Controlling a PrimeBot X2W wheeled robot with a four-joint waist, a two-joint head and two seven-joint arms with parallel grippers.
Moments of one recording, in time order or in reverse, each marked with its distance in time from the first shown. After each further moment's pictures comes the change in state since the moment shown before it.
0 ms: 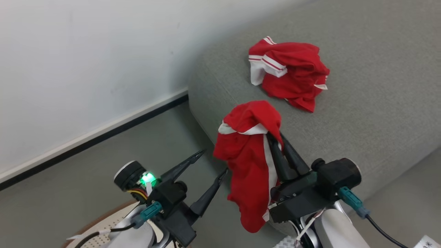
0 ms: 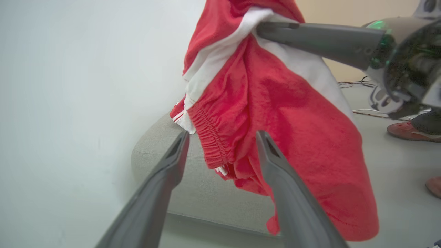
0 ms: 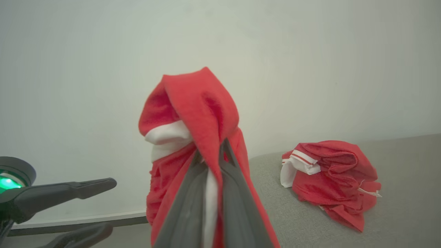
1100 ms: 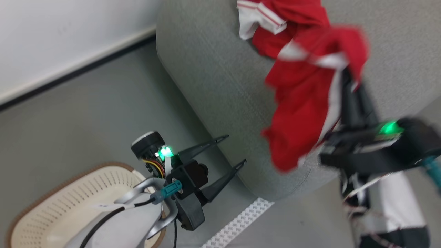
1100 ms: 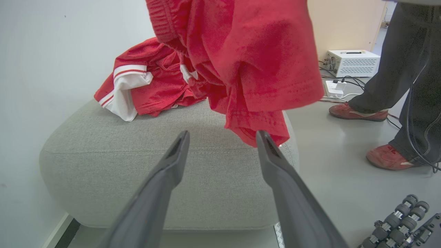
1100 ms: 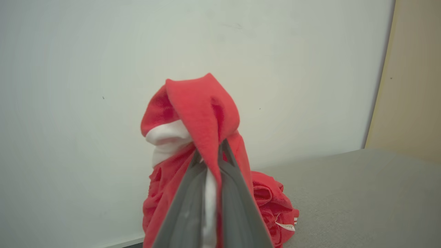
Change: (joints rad) left arm -0.250 0.064 -0.253 0.029 -0.076 -0.025 0.039; right arm -0.073 0.014 -0.258 -0.213 -0.021 0.000 0.000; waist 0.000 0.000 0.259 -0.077
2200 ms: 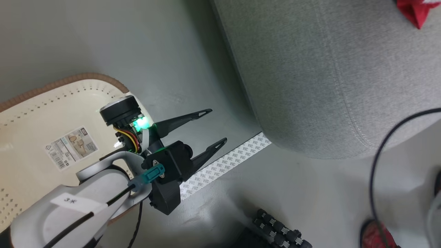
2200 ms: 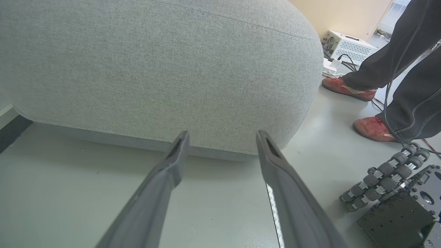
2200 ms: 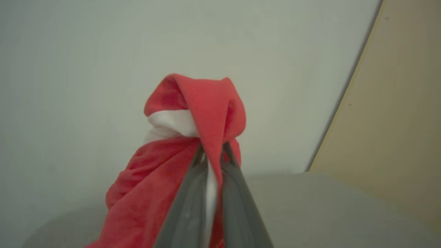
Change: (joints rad) left arm -0.187 0.236 -0.108 -0.240 -0.029 0.010 0.155; right arm -0.721 -0.251 -0.404 0.338 -0.007 0.000 0.000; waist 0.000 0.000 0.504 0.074
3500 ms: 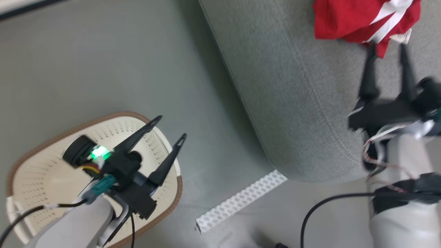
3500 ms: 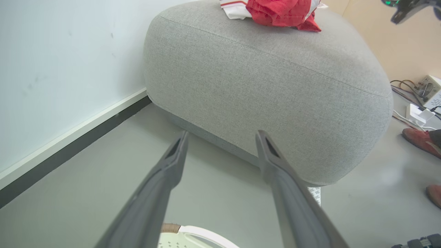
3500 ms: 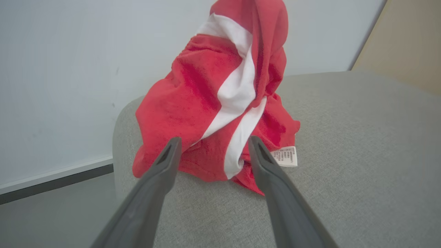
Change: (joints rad) left arm 0.209 -0.015 0.119 0.131 -0.171 0.220 -0.204; right arm 0.427 0.221 0.123 0.114 -0.058 0.000 0.000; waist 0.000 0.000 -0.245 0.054
